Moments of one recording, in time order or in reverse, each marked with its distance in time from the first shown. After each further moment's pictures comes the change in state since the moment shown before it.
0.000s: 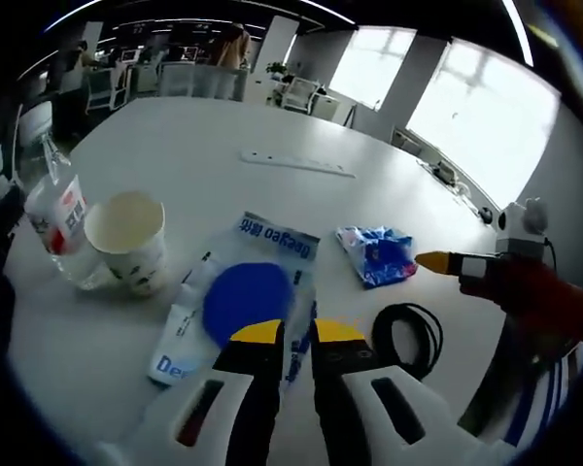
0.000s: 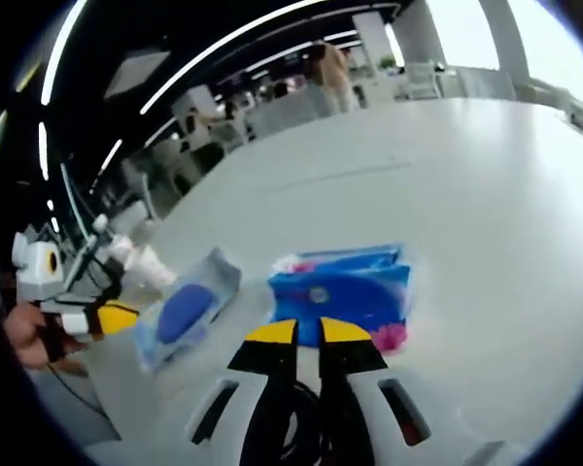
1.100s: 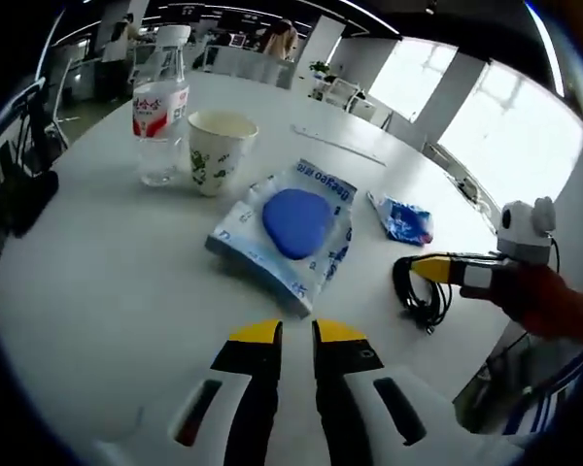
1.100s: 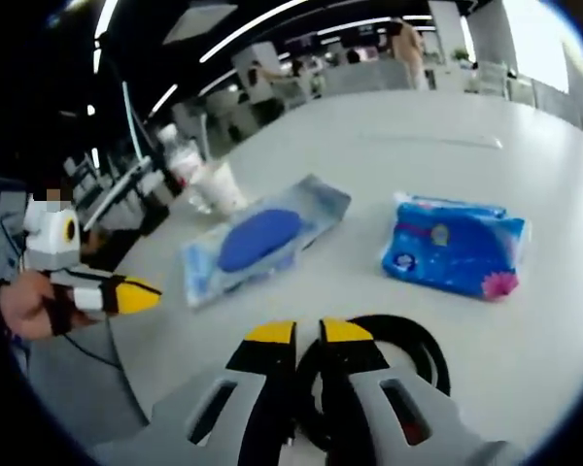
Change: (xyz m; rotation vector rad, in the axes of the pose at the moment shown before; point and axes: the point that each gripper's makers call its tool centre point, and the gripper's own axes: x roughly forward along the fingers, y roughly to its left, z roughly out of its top) left arm -0.050 0.033 -0.081 -0.161 0.001 0.097; right arm 0.007 0.076 -0.068 -0.201 0.151 0.186
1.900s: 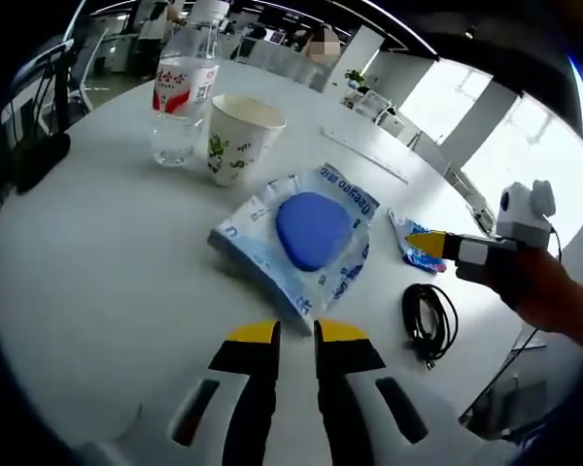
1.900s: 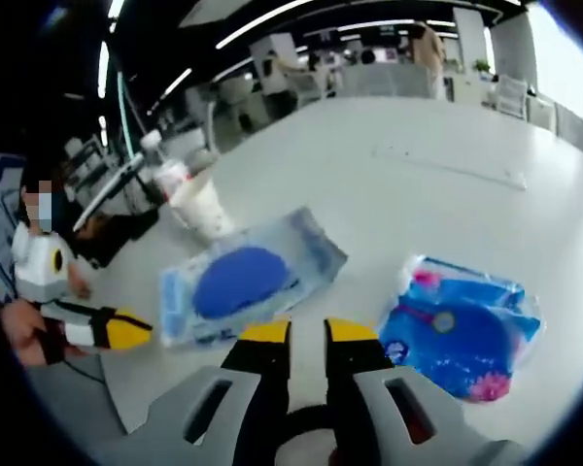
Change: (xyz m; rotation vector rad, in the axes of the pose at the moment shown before) left arm 0.019 0.002 0.005 -0.159 -0.019 0.054; right arm 0.042 -0.014 0.060 -0.102 0.033 0.011
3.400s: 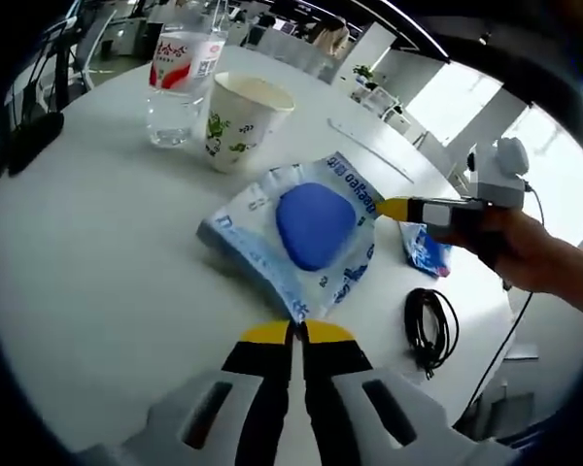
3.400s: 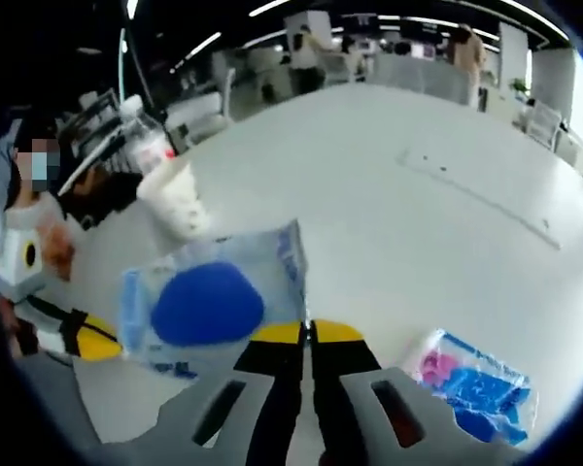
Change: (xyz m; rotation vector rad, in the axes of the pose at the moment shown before) left arm 0.016 0.001 -0.004 -0.054 0.040 -0.009; right arm 0.046 -0.004 0.020 -0.178 0.108 0.025
